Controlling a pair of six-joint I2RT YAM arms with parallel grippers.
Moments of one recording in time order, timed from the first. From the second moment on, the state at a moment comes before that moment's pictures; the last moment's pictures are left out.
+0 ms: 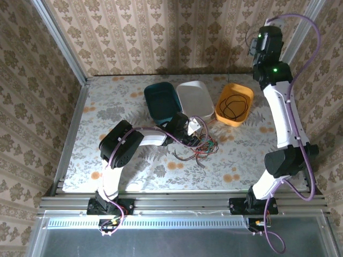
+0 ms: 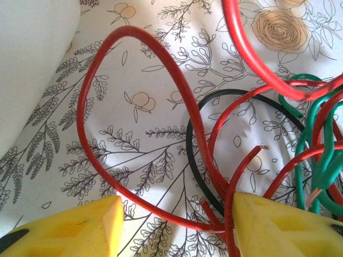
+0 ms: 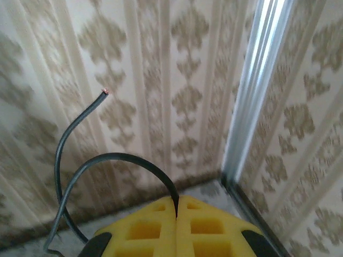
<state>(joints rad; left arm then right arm) -0.82 2.05 1.15 0.13 0.30 0.18 0.08 1.69 1.97 -0.56 0.53 0.11</state>
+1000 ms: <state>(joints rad) -0.82 2.01 1.12 0.11 0.29 0.18 0.15 1.65 1.32 -0.81 0.64 0.89</state>
